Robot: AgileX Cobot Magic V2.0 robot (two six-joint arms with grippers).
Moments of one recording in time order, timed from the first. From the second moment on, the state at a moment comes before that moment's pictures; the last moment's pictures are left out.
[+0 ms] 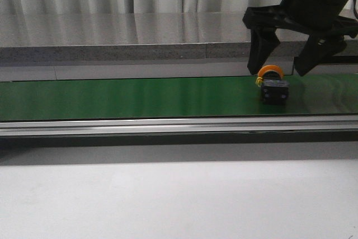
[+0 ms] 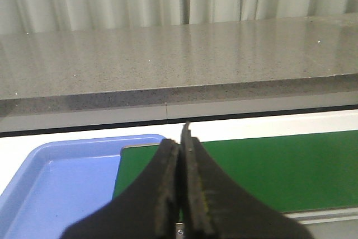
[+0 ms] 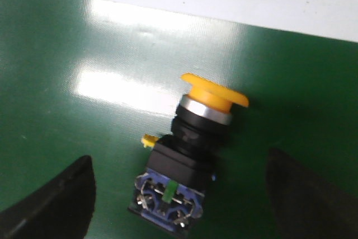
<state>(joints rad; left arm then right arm) 0.00 0.24 -0.33 -0.21 0.25 0.24 0.23 1.74 -1.29 0.15 0.70 -0.01</state>
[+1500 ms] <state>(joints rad) 0.00 0.24 -0.33 -0.22 0.25 0.24 -0.38 1.74 -1.54 0.20 0.94 -0.57</state>
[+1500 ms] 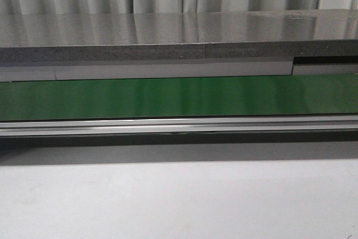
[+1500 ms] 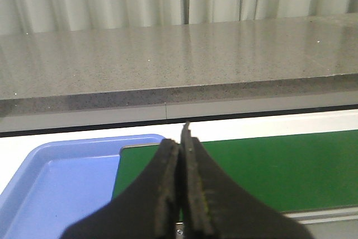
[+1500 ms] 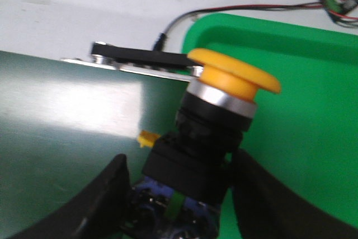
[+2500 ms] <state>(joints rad) 0.00 0.24 -0.33 -0.22 0.25 0.24 -0.53 1.99 -1.54 0.24 0.93 -0.77</state>
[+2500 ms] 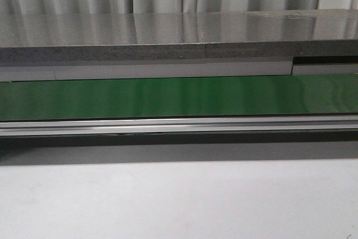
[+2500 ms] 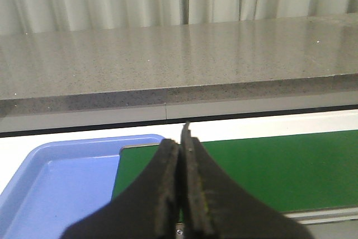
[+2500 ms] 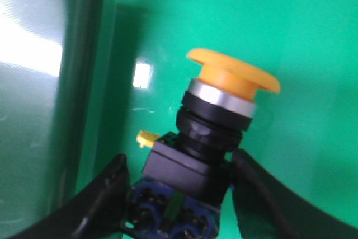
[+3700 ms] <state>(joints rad) 0.00 0.24 -0.33 -0.22 0.25 0.24 -0.53 1.96 -1.54 0.24 0.89 -0.74</state>
